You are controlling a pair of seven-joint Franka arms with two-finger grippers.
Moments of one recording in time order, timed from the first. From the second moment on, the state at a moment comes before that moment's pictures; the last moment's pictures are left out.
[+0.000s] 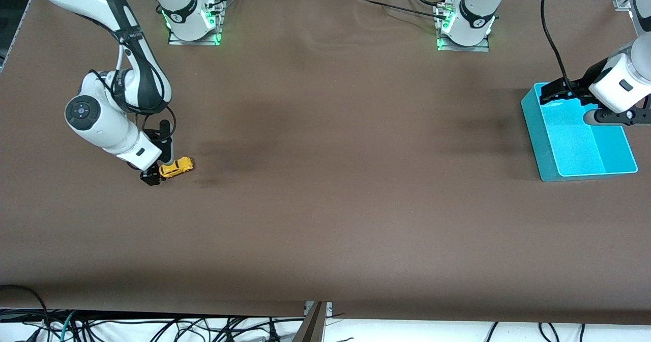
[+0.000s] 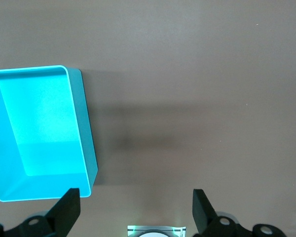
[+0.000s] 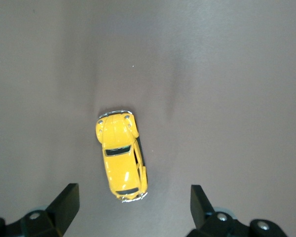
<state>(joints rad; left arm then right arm) 0.13 -0.01 -0.10 -1.76 0.01 1.56 0.02 0.13 0.36 -0.07 -2.08 -0.03 2.48 -1.71</state>
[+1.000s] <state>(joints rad) 0.13 -0.01 -0.10 -1.76 0.01 1.56 0.02 0.12 0.44 -0.07 -2.12 -0.03 2.60 -1.83</state>
